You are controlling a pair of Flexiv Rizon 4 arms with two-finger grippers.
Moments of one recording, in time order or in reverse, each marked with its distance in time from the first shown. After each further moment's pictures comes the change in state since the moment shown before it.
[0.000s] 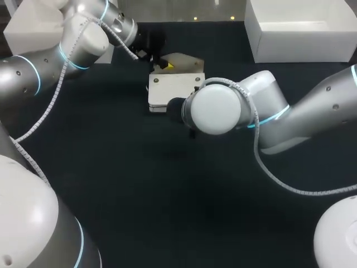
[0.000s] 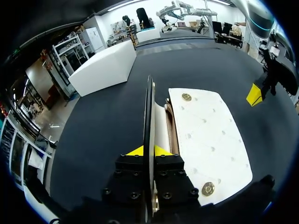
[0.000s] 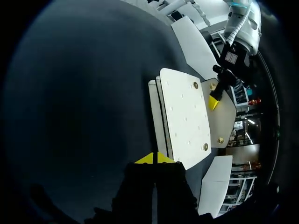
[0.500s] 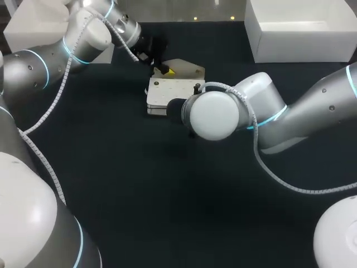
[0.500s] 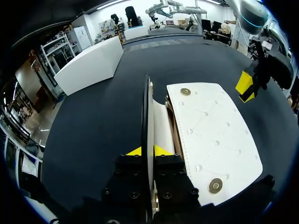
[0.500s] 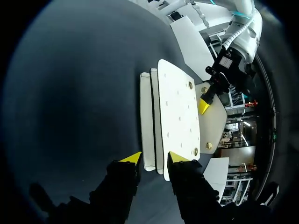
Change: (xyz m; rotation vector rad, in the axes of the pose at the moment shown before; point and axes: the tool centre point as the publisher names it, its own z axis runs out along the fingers) left arm 0.011 0.010 0.018 -0.005 0.108 0.028; right arm -0.008 0.000 0.012 -0.003 -0.044 -0.026
